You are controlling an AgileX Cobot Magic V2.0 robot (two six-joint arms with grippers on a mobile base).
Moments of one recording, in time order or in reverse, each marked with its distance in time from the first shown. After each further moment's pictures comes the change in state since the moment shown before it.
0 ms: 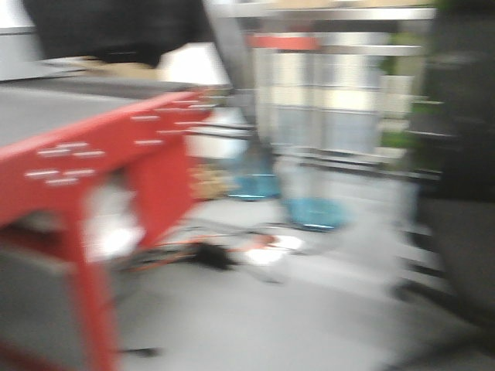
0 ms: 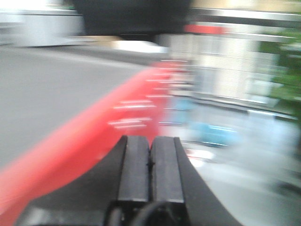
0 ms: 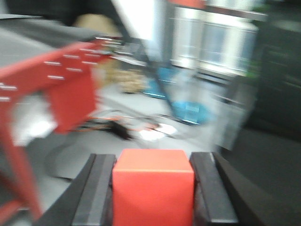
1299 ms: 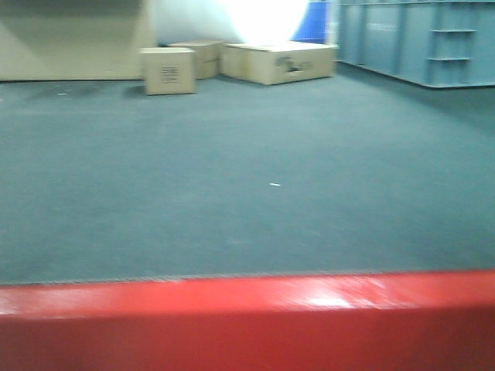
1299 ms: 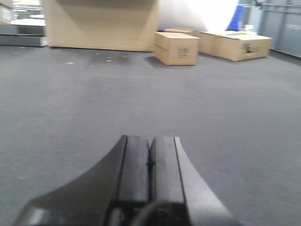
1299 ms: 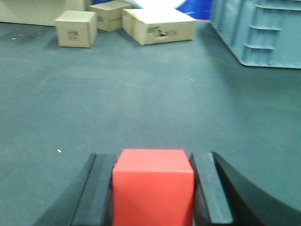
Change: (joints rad) left arm 0.000 0.000 0.000 0.000 0.000 0.000; right arm 0.000 0.000 0.000 0.000 0.000 0.000
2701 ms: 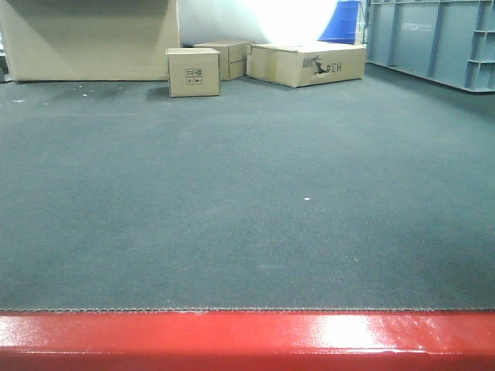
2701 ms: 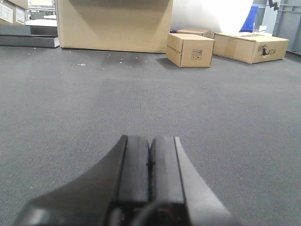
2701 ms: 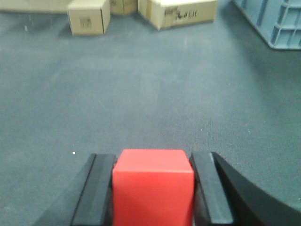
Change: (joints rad) left arm 0.000 0.000 0.000 0.000 0.000 0.000; right arm 0.002 0.119 -0.086 0.080 0.074 -0.031
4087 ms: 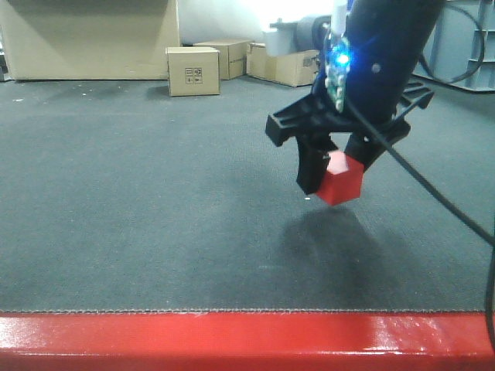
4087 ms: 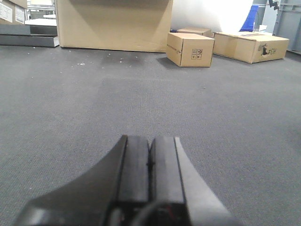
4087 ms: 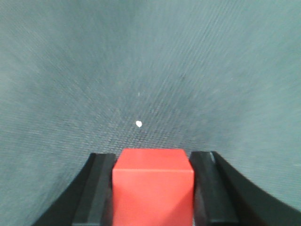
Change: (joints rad) left arm 0.000 0.000 0.000 0.000 0.000 0.000; right arm 0.236 1.305 -0.579 0.096 0.079 -0.080
